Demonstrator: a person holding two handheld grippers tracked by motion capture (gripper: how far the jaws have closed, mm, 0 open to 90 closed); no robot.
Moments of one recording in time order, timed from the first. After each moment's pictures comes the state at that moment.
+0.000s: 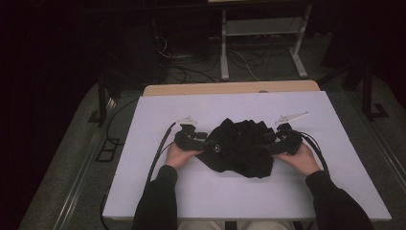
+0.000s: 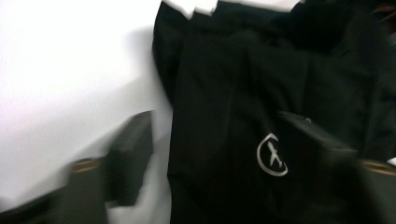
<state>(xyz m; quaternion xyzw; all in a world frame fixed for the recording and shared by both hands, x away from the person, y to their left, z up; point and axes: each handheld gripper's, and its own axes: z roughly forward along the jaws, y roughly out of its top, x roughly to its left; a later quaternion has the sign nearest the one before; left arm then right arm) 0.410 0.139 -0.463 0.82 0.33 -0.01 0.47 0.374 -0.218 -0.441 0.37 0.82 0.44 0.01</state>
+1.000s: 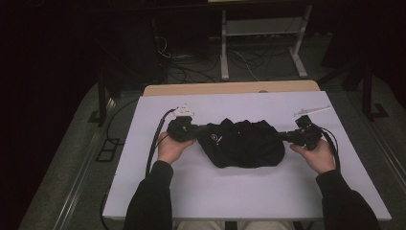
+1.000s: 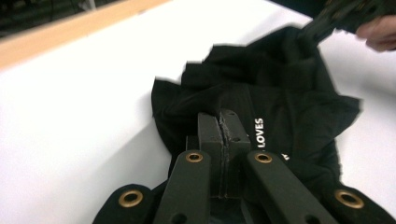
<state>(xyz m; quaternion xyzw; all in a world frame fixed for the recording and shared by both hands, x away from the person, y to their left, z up) 0.387 0.142 -0.378 0.83 0.27 0.08 0.47 0.371 -0.263 -0.418 0.45 0.79 0.41 0.04</state>
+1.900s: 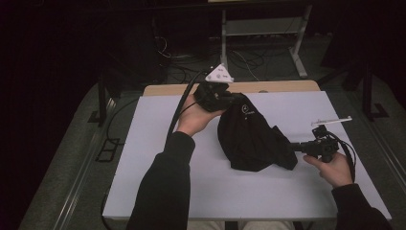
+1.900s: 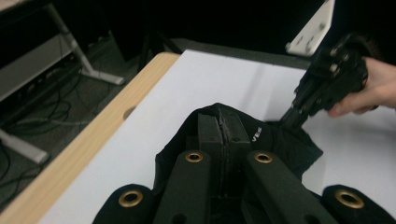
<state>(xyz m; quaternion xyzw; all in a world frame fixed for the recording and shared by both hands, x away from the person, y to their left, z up) 0.379 0.044 -0.249 0.86 0.13 0.15 0.47 0.333 -0.295 -0.422 0.49 0.75 0.44 -0.01</state>
